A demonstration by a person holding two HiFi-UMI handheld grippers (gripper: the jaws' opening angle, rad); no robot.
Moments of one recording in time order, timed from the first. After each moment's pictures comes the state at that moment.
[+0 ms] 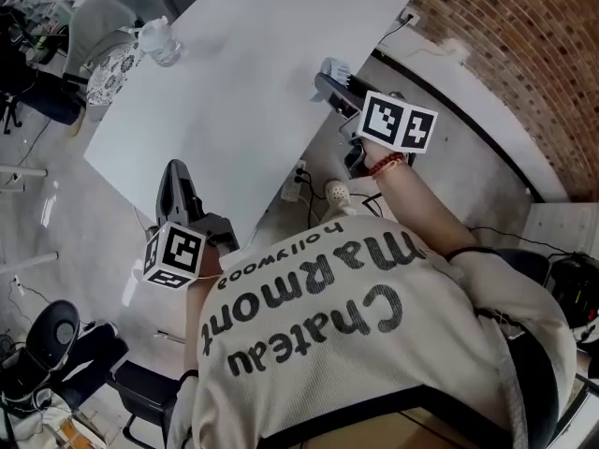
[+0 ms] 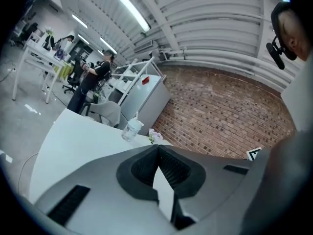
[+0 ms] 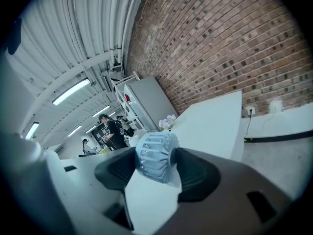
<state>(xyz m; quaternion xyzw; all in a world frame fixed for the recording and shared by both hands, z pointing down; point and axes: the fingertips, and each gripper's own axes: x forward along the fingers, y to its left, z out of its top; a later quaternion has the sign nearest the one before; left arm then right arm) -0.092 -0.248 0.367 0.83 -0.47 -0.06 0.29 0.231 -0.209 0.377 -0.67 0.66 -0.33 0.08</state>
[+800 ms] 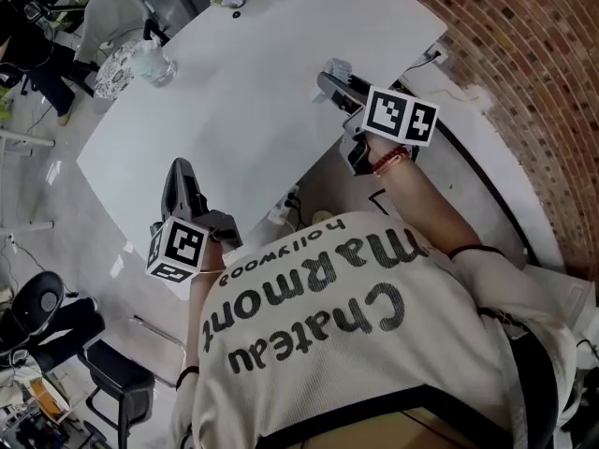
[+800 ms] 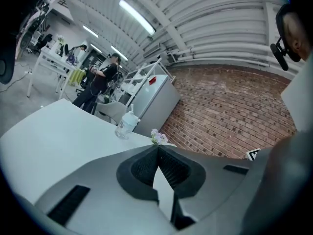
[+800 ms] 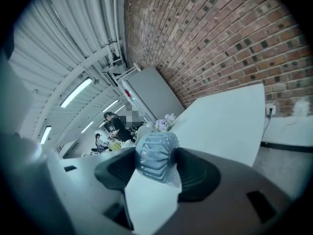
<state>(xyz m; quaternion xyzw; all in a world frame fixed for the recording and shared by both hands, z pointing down) 0.030 -0.293 0.379 0.78 -0.55 -0.08 0.29 0.356 -0.315 0.393 -0.59 0.71 -0.37 0.06</state>
